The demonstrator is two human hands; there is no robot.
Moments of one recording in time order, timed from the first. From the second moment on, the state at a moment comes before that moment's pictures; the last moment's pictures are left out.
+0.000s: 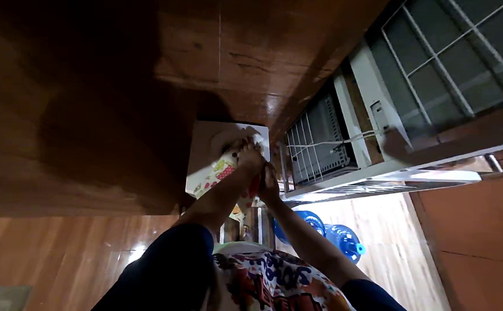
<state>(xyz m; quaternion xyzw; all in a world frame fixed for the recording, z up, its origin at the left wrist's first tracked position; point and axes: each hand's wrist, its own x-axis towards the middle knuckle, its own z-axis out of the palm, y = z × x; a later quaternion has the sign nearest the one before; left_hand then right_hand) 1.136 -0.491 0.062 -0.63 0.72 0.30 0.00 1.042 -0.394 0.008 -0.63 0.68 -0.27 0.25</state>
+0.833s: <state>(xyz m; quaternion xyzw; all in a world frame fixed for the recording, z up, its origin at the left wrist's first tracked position) 1.327 -0.540 0.031 -0.63 0.74 0.21 -0.07 0.889 -0.125 -0.069 -0.26 0.78 0.08 0.56</state>
